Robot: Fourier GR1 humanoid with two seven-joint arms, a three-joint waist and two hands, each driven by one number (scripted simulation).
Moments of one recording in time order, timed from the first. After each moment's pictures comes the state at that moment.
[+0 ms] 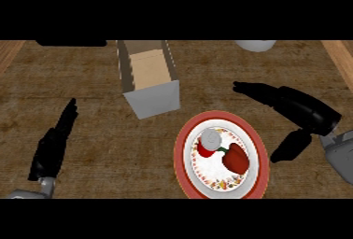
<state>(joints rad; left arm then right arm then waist) -0.03 0.45 -0.24 -1.51 0.09 0.33 0.07 -0.49 -0.74 0.48 -1.53 0.16 0.30 -0.11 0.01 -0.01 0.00</state>
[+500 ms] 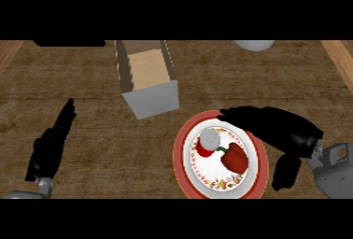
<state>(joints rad) -0.02 0.44 -0.20 -1.52 0.08 0.30 0.07 -0.49 -0.72 0.58 -1.73 0.23 0.54 0.23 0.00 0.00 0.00</state>
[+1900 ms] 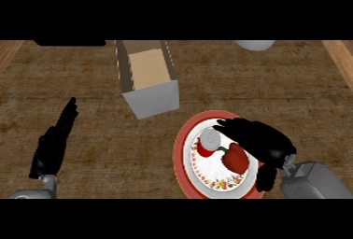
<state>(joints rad) -0.02 0.30 -0.07 -1.51 -0.07 0.17 0.09 -0.28 -0.42 0.45 -1.65 0.73 0.63 0.14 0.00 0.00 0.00</state>
